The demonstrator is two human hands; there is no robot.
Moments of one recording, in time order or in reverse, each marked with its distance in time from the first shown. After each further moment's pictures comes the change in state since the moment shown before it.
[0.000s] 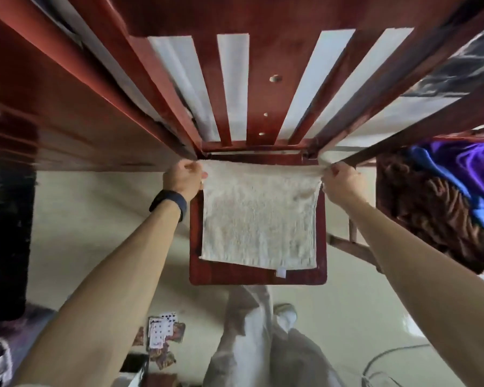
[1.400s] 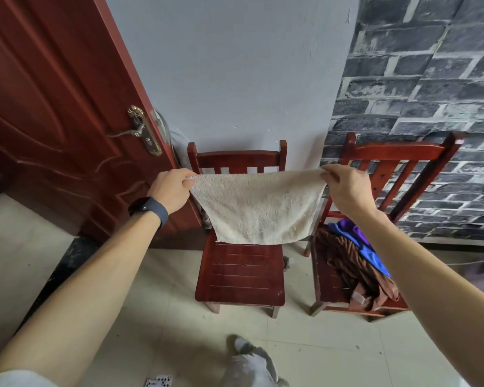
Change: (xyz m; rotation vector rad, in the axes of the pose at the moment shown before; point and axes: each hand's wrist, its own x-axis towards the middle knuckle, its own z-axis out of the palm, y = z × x) left_hand -0.450 0.140 -0.189 0.498 0.391 0.736; right_hand -0.324 0.047 -0.337 0.130 0.610 -0.851
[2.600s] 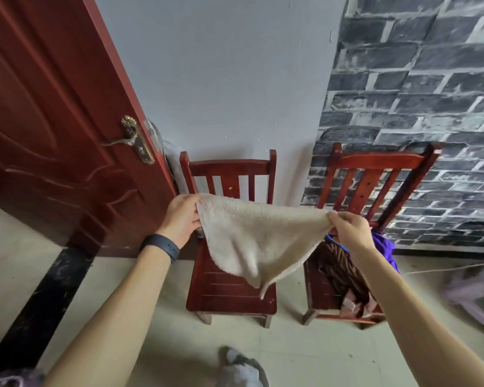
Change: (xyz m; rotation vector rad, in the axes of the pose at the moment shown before) left_hand -0.052 0.064 0.023 -1.243 -0.057 -0.547; right_hand -0.070 0.028 -0.001 0.573 -0.062 0.715
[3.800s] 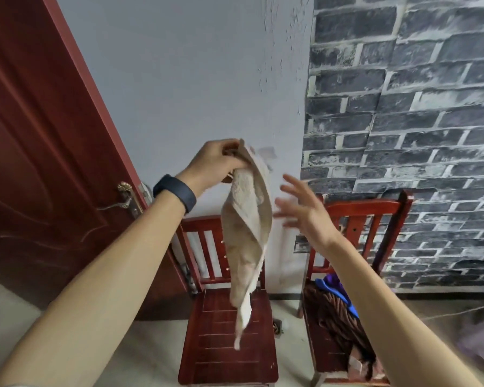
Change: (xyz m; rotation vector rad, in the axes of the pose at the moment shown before) left_hand -0.035 0.195 0.114 0.606 -0.421 0.691; right_hand -0.017 -0.166 0.000 0.322 -0.494 -0.401
